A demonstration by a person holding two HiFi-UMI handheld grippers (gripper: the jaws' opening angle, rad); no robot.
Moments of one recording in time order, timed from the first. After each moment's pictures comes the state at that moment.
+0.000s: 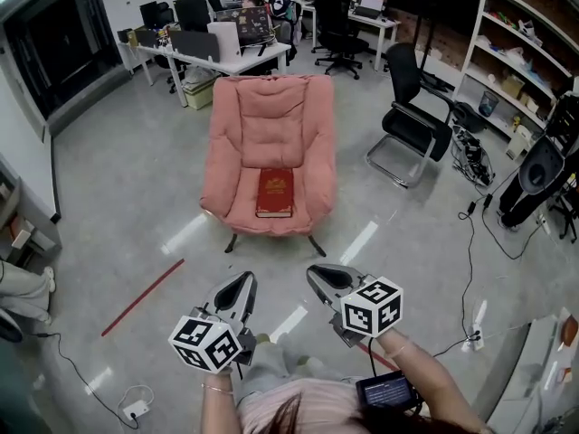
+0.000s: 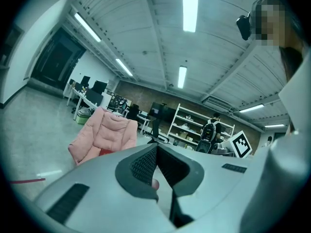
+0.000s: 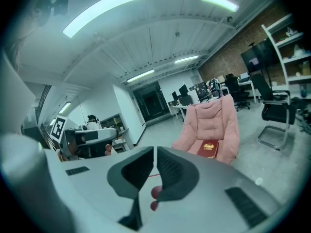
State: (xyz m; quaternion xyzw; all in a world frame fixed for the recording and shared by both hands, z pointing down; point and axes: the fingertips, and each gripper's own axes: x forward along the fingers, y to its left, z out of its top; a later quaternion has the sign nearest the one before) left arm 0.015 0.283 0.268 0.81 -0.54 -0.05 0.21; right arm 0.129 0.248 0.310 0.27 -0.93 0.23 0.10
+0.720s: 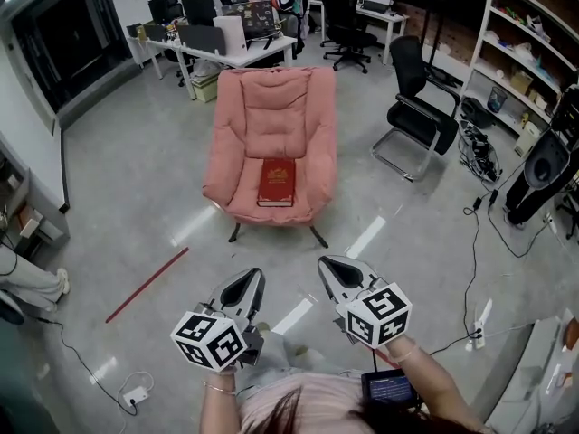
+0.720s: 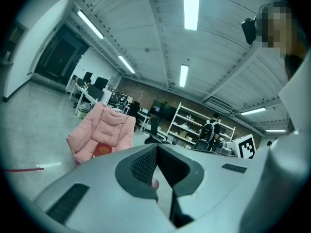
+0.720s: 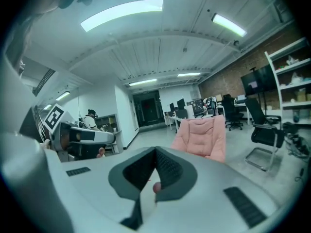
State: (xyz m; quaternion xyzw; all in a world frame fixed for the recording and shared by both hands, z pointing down) left arm 0.064 0.315 0.259 0.80 -0.54 -0.05 0.23; right arm 0.179 0.275 0.276 0.32 -0.94 0.13 0.09
